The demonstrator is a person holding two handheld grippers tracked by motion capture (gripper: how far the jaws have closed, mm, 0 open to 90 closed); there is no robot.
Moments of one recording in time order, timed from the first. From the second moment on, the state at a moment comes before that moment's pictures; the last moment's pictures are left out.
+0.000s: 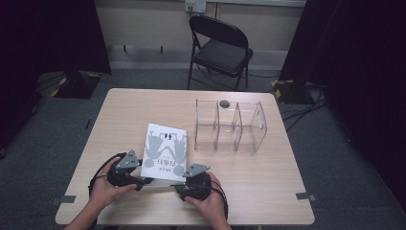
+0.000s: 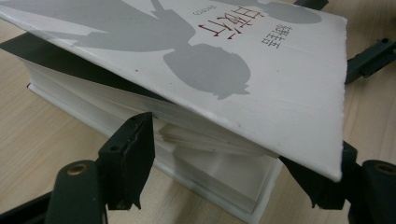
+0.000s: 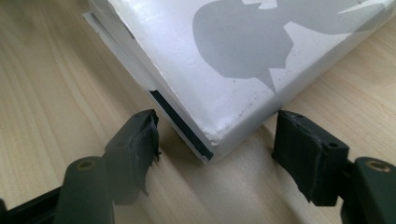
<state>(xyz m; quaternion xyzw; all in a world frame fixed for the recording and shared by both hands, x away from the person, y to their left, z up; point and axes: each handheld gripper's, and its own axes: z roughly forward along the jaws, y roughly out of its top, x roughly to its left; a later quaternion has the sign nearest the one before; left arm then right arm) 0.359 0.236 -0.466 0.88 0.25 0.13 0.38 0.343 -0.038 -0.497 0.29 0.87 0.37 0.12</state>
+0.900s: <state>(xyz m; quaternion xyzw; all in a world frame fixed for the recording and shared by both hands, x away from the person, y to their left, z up) 0.365 0.227 -0.456 0.88 0.26 0.13 0.38 0.350 -0.019 -0.471 0.25 0.87 0.38 0.18</state>
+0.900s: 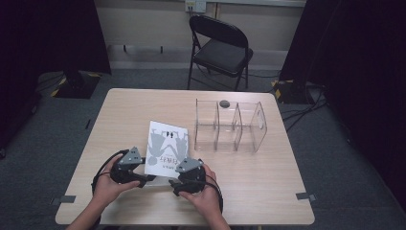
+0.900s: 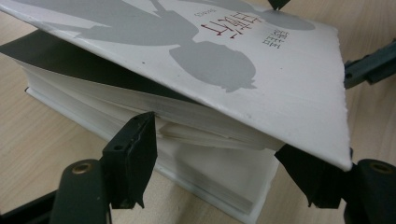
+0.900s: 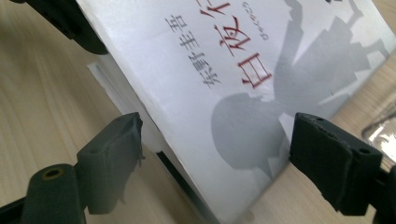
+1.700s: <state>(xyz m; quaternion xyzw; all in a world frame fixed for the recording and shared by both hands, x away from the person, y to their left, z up) 0.369 0.223 -0.458 0.88 0.26 0.13 0.37 0.357 0.010 -0.479 0.23 0.86 0.36 0.27</state>
